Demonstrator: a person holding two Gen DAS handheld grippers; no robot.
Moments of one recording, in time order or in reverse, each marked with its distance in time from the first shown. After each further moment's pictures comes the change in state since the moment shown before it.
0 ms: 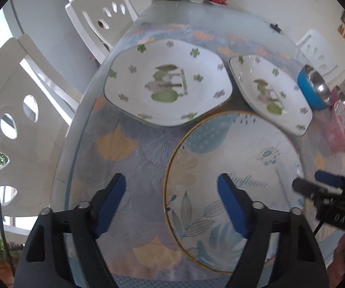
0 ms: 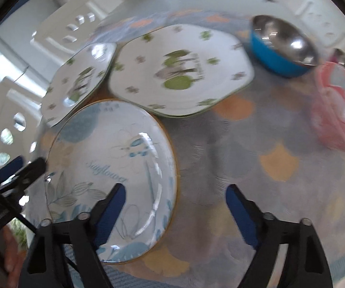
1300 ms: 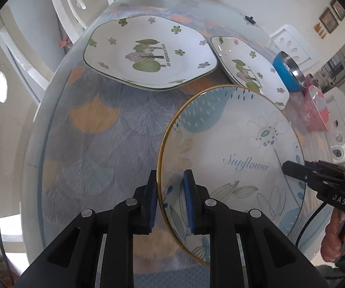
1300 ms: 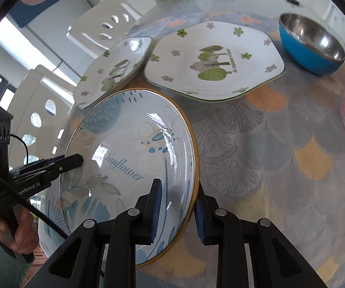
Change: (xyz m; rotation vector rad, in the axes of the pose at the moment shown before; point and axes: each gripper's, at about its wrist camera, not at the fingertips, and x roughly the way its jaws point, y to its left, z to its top) left arm 0.011 0.022 -0.027 0.026 0.051 -0.231; right arm 0.001 0.012 -0.026 -0.091 -0.069 0.192
